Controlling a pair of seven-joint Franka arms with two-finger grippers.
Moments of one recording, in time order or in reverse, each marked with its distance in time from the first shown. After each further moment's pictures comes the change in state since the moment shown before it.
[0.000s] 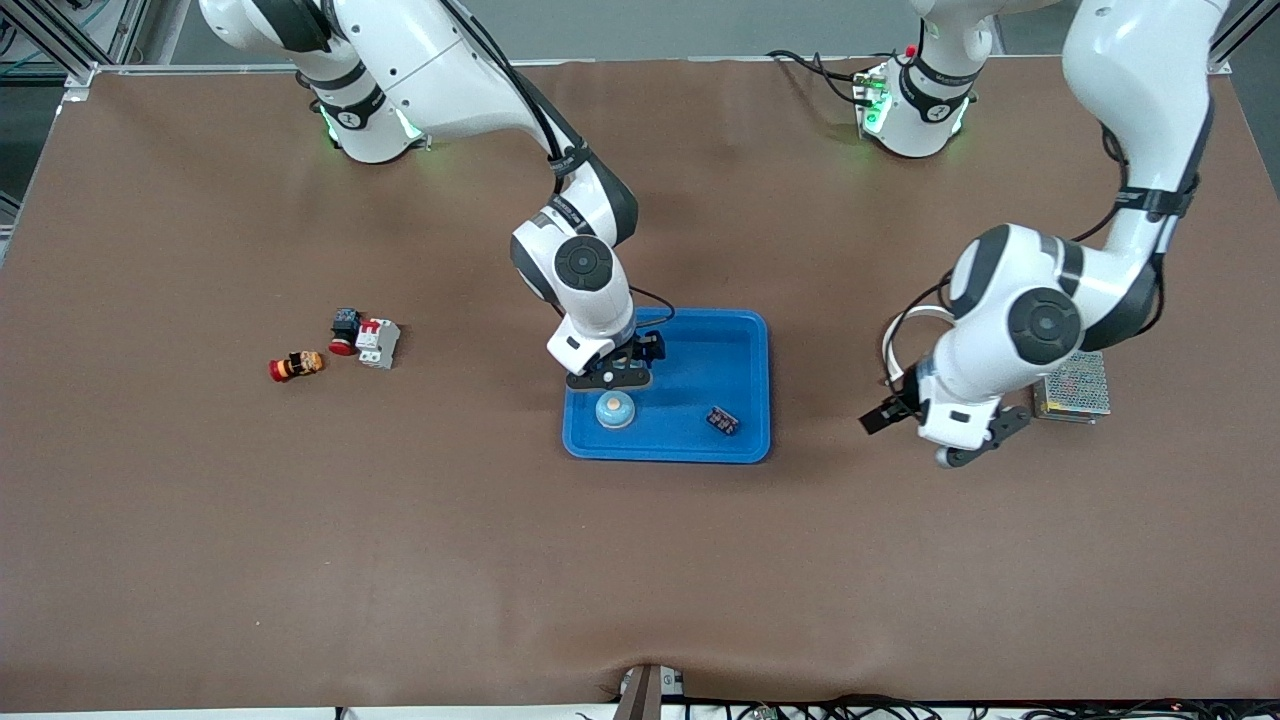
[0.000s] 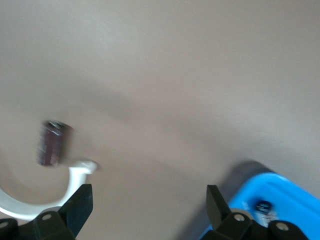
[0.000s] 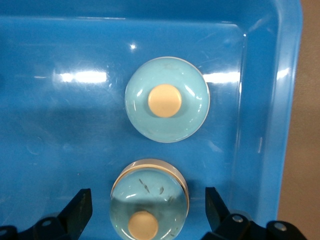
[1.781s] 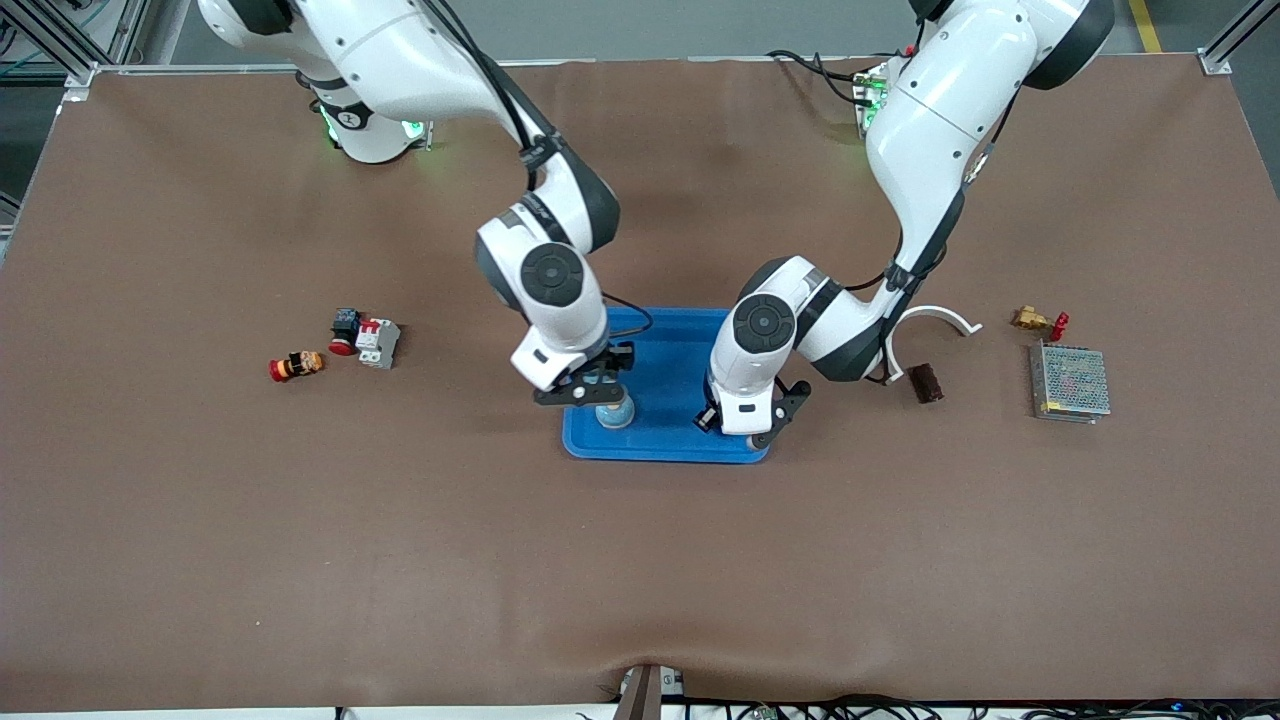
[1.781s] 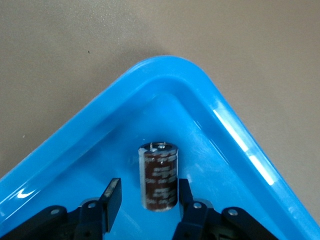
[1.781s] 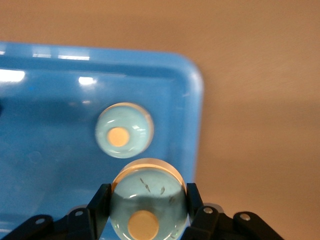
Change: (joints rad) left arm -0.448 0.324 0.146 0.169 0.089 0.221 -0.624; right arm -0.095 -0.114 -0.026 0.083 0.002 -0.282 -0.131
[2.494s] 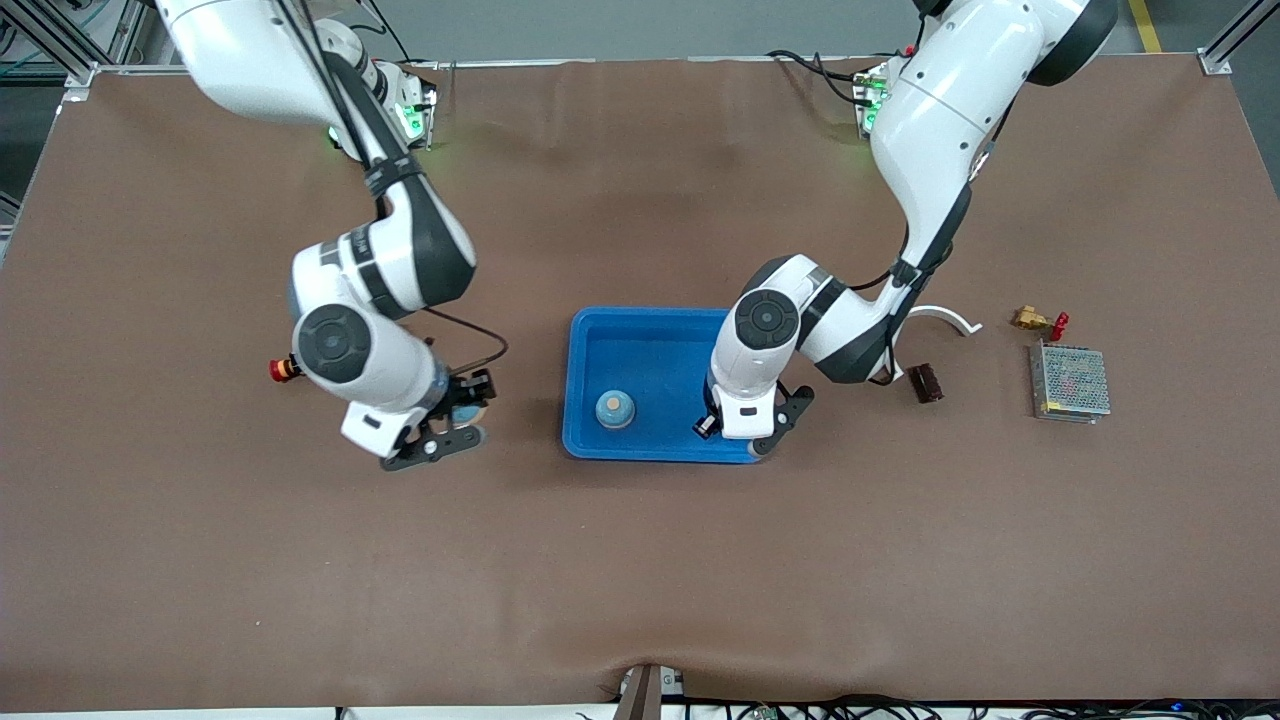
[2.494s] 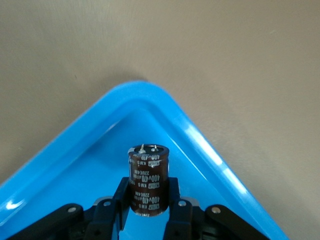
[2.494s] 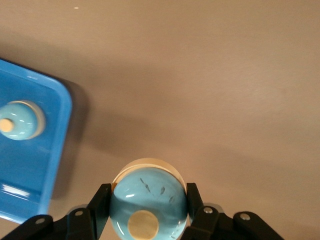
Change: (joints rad) left arm 0.005 -0.050 0.000 0.040 0.026 -0.045 0.042; right arm -0.302 -0.092 -0.003 0.025 0.019 -0.194 -0.581
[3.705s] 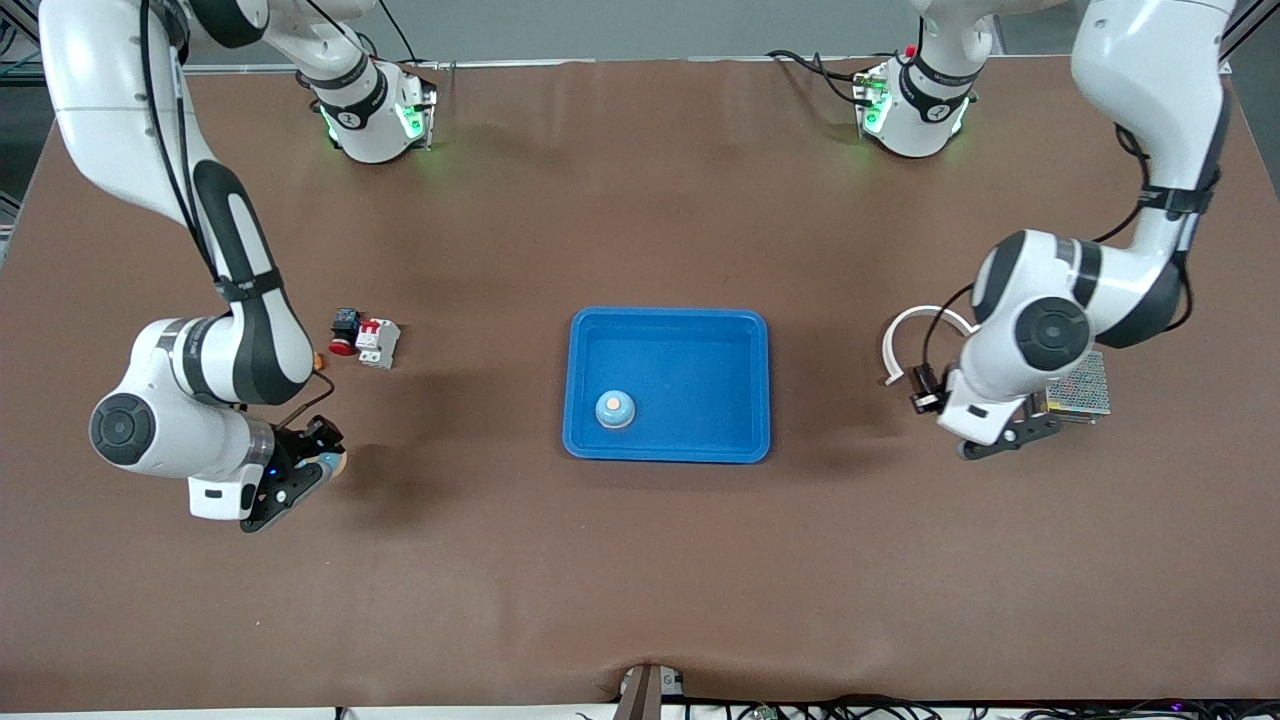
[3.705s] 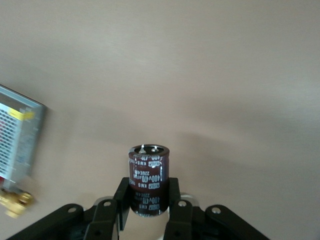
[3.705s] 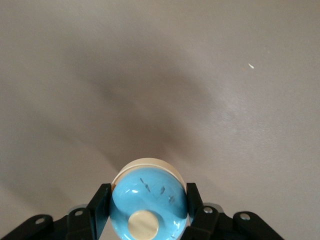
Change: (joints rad) left arm 0.486 -0.330 0.003 -0.336 0.001 -0.195 0.982; right arm -0.333 0.156 -0.002 -0.018 0.000 0.181 -0.764
